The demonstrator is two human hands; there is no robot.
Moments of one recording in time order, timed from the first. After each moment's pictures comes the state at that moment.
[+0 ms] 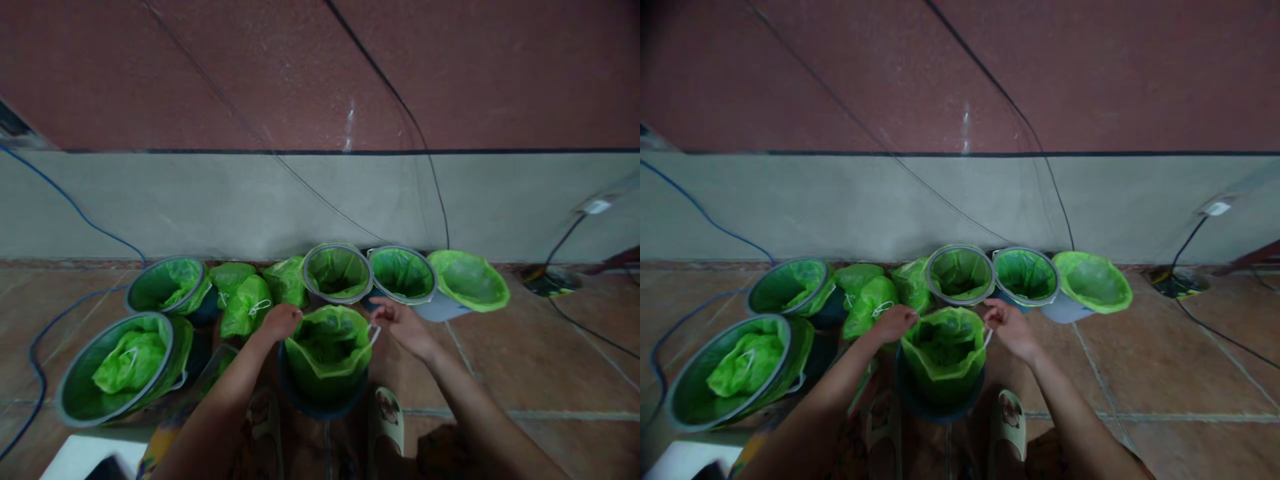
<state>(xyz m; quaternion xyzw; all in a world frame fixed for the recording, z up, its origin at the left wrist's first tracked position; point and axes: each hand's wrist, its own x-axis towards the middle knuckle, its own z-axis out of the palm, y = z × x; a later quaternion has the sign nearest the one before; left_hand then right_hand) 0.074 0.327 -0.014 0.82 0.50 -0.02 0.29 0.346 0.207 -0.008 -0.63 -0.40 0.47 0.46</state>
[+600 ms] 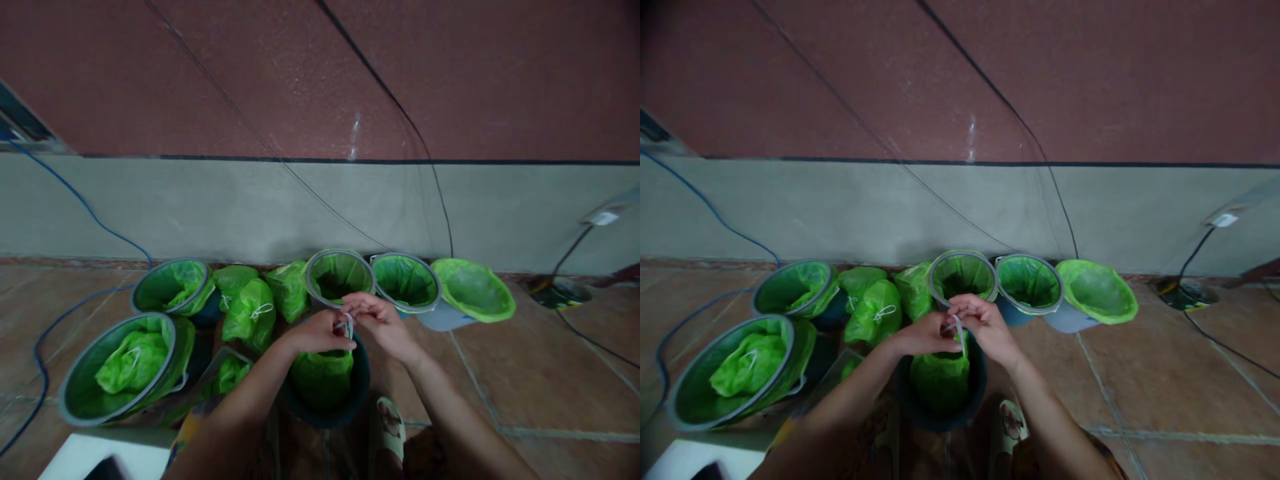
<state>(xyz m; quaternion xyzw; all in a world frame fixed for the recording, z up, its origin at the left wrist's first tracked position) 0.129 0.297 0.018 0.77 0.23 0.07 0.58 0.290 0.226 0.038 -0.48 -0.50 0.50 0.52</state>
